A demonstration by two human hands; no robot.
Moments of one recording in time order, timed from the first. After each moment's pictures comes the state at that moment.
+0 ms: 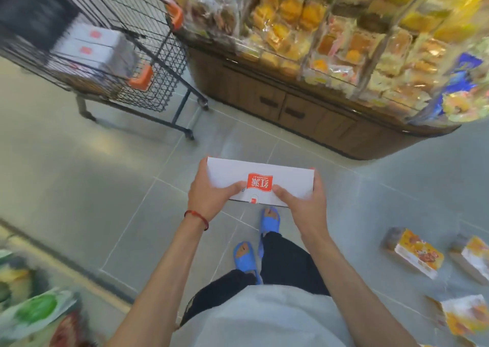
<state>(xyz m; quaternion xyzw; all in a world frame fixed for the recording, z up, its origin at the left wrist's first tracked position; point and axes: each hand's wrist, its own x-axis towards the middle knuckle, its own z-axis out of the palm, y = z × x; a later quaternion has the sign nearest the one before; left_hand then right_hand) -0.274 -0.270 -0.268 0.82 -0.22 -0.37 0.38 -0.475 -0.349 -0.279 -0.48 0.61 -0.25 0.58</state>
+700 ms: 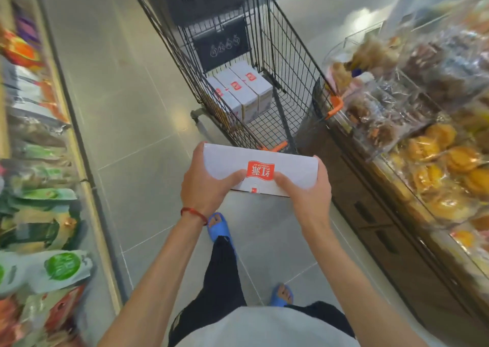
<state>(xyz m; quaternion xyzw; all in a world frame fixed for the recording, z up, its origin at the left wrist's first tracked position) 0.046 -0.279 -0.208 0.89 -0.03 -0.11 0.45 -0.063 -0.449 -0.226 -0.68 0.40 -0.15 0.59</state>
